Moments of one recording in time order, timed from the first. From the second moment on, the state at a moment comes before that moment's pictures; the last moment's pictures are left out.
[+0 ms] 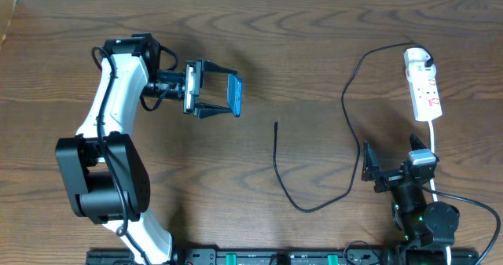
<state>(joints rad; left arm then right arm) 0.05 1.90 1.53 -1.41 1.33 -0.75 -0.03 0.01 0.01 -0.05 -0.21 0.05</state>
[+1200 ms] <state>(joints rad) 0.05 1.90 1.53 -1.41 1.28 -0.72 -0.03 0.01 0.01 -0.05 -0.21 0.04</state>
